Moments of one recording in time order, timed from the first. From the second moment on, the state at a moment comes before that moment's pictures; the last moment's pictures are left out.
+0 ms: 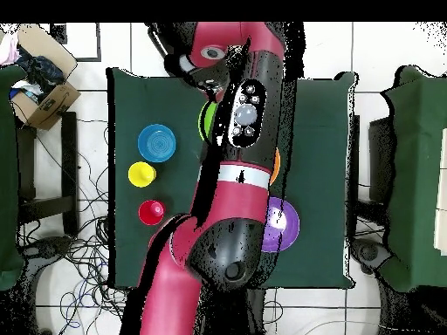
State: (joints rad) arm -0.22 0.23 -1.11 -0.04 0.78 1.74 2.68
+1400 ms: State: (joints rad) arm -0.24 0.24 -1.19 -0.04 0.83 1.74 2.68
